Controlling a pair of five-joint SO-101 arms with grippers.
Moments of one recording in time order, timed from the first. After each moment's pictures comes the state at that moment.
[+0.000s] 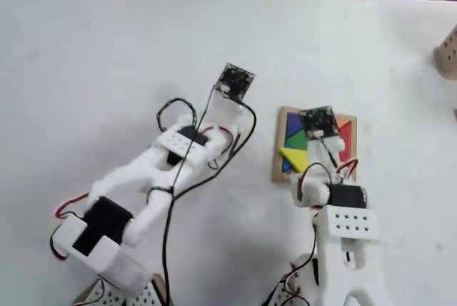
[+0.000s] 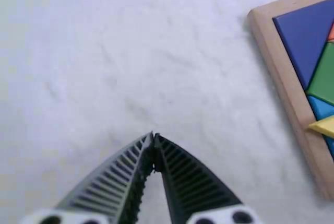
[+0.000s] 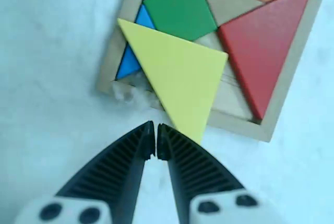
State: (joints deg) left arm 24.3 6.5 36.4 22.0 1.7; right arm 0.4 -51.5 68.6 56.0 15.7
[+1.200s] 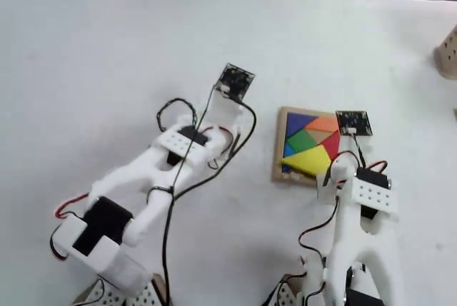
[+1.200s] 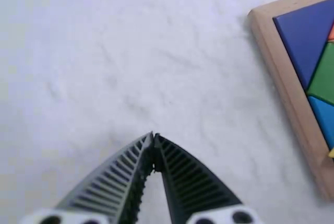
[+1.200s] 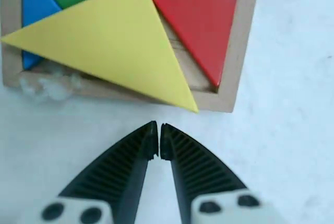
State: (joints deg) left arm 24.2 6.5 36.4 22.0 1.7; right arm 15.0 -31.9 63.2 52.7 21.5
